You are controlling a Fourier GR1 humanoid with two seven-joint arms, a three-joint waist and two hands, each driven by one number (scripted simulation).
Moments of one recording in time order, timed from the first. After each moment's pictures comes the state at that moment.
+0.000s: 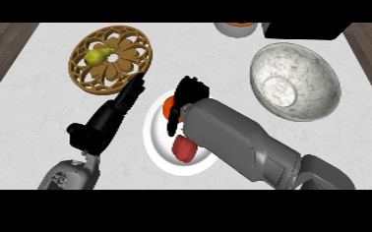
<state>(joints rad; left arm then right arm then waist) -0.17 0.21 -0.27 -1.57 0.11 -0.05 0.06 -1.08 -0.01 0.99 -0.73 -0.07 -0.20 1.12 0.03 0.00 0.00</state>
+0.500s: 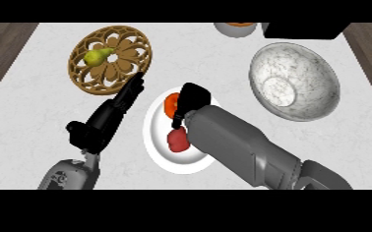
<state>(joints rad) -0.17 0.19 -0.24 -1.57 0.10 -0.07 0.07 -1.03 -0.01 1.02 -0.72 -0.03 -0.27 1.05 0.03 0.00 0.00</state>
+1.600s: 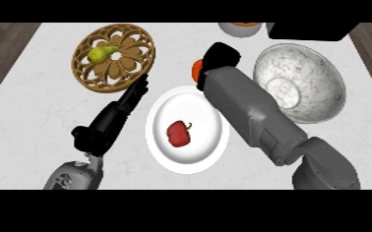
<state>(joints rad) -0.16 0.16 -0.24 -1.58 0.06 -0.09 0.07 -1.26 0.00 0.96 -0.25 0.10 -0.31 1.02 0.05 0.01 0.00</state>
